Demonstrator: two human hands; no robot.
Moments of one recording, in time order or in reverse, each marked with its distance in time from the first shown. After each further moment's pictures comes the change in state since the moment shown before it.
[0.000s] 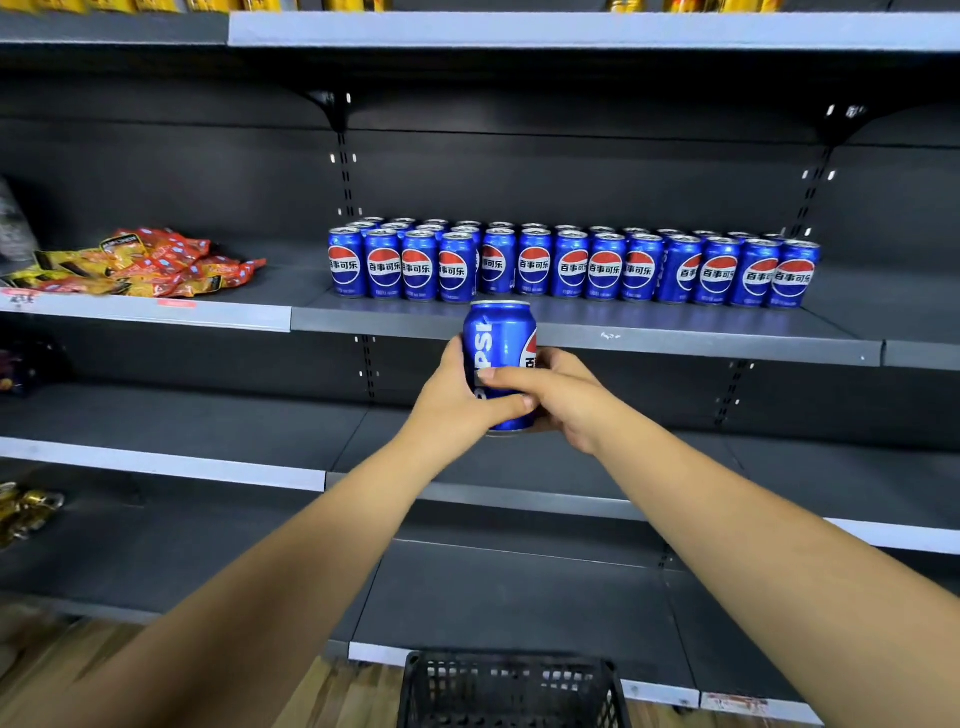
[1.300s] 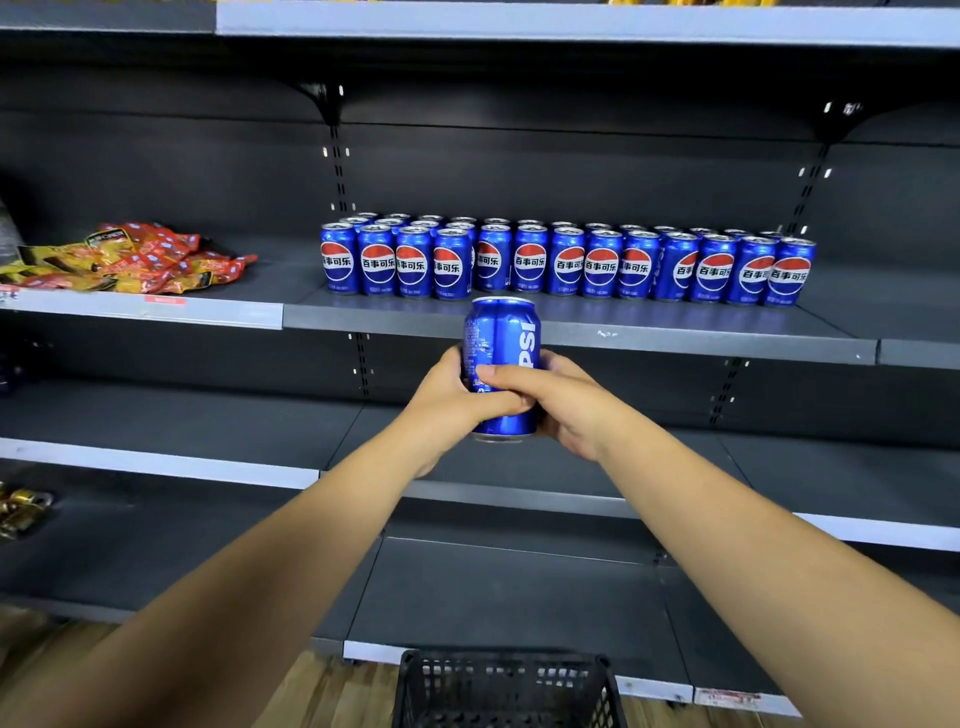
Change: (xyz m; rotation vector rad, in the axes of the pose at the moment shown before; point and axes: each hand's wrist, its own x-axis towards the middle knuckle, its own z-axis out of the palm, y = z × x) left_hand 0.000 0.008 0.000 -0.134 -0.065 -0.134; right_hand -0.004 0.001 0.002 0.070 -0.037 0.054
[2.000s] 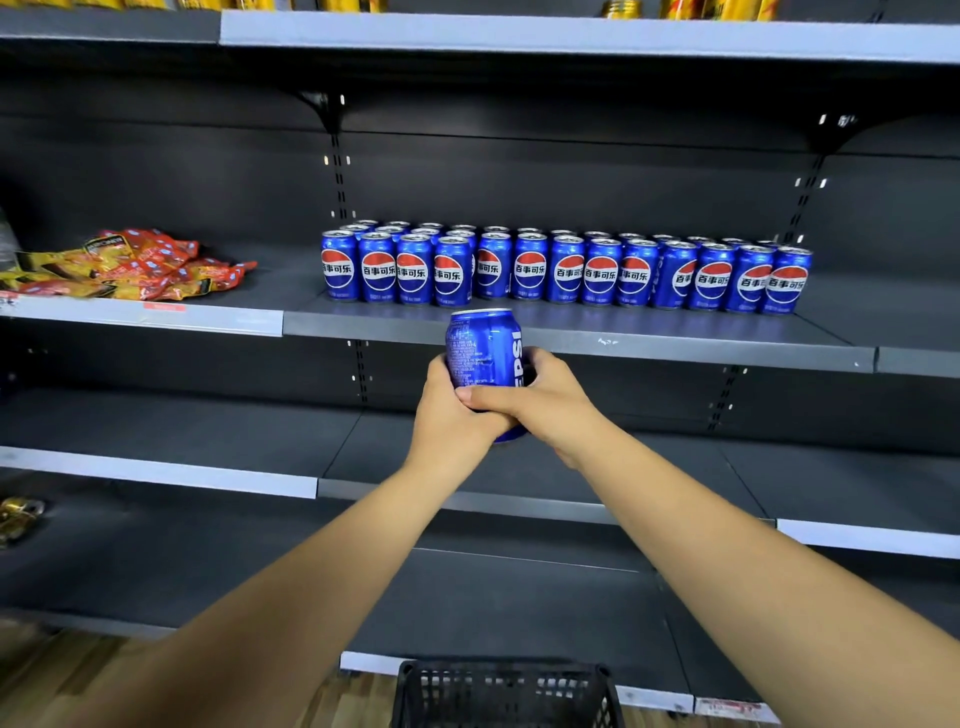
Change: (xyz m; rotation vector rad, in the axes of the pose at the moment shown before) left_hand 0.001 -0.014 0.010 0.096 0.282 0.104; right_hand 0.005 0.000 0.014 -0.228 0.156 -0.167
